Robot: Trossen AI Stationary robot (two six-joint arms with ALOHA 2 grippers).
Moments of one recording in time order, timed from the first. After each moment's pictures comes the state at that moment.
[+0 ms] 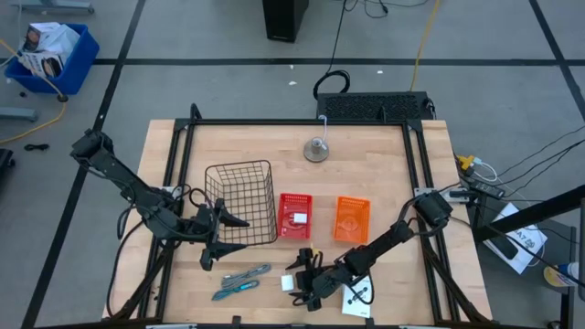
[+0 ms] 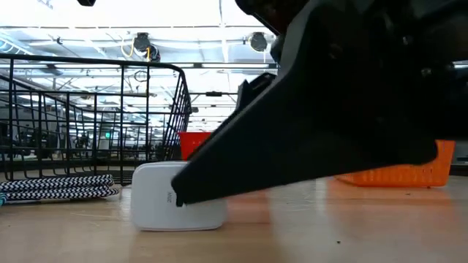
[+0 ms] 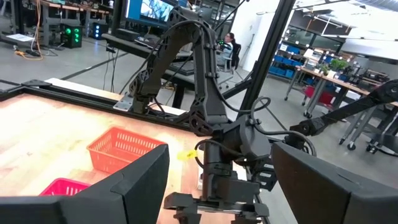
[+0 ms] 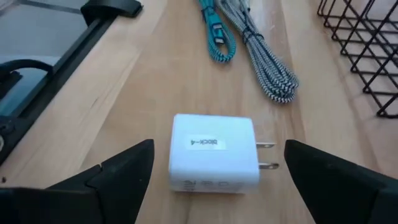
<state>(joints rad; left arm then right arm) -0.70 1.02 0.57 0.44 -0.61 -0.32 0.58 2.15 1.16 0.38 0.36 0.20</state>
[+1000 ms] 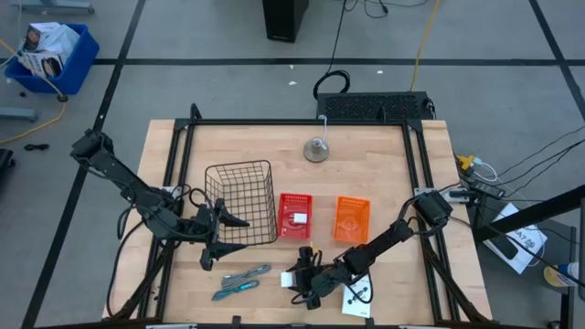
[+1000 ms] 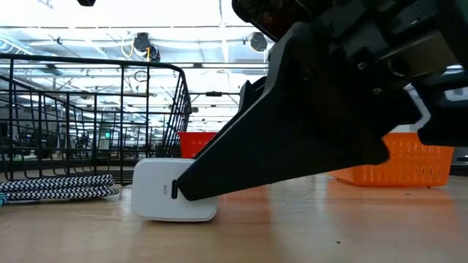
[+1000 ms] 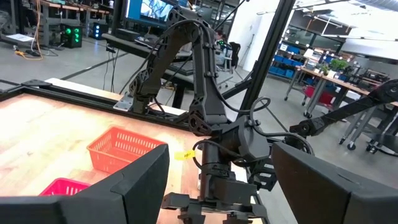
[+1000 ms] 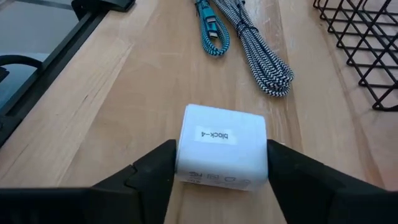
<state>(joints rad) -0.70 1.02 0.57 0.44 -0.61 -0.32 0.56 2.15 1.16 0.35 0.36 0.21</state>
